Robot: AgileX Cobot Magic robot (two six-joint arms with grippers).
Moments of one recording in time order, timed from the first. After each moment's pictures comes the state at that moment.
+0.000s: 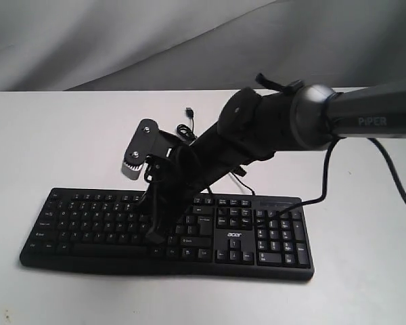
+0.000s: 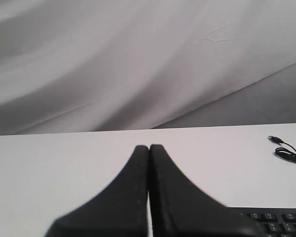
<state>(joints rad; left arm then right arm) 0.15 0.00 0.00 0.12 0.11 -0.07 0.68 2.07 -1.34 0.90 0.58 -1.40</state>
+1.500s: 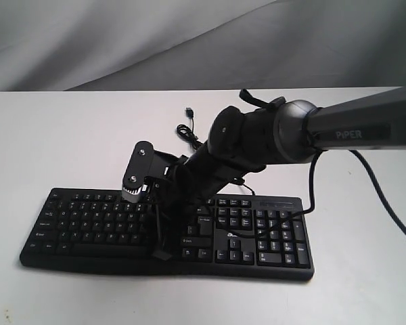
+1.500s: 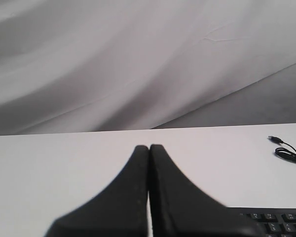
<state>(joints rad) 0.15 0.00 0.00 0.12 0.11 -0.07 0.70 2.12 -1.34 0.79 0.56 -1.36</state>
